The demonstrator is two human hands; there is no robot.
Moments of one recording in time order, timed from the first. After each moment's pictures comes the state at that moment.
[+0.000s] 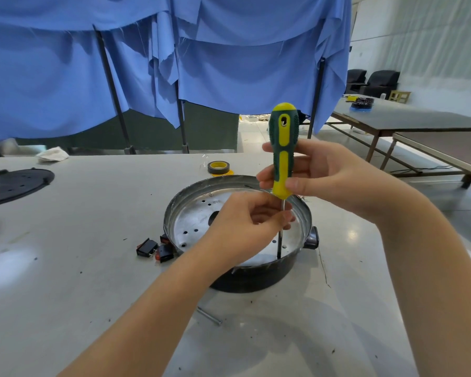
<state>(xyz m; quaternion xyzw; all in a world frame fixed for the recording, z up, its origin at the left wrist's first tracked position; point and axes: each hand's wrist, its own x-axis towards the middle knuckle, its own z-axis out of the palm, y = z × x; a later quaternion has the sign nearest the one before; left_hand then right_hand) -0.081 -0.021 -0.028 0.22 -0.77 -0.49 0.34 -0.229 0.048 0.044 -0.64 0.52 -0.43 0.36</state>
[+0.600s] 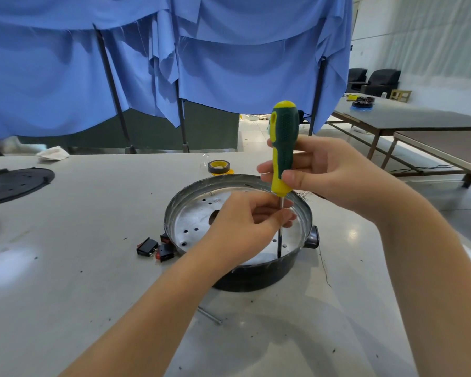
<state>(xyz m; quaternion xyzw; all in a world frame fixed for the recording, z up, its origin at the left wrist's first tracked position) -0.082 -0.022 -0.031 0.22 -0.76 -0.50 0.35 -0.225 0.046 0.042 -0.63 0.53 -0.47 0.31</state>
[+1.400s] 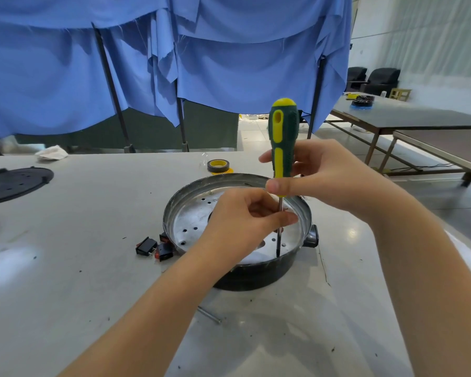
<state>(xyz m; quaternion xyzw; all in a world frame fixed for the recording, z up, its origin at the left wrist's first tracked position) -0.079 -0.021 -0.028 0.25 -0.76 -0.47 0.37 -0.222 0.041 0.041 -0.64 0.59 -0.44 0.23</state>
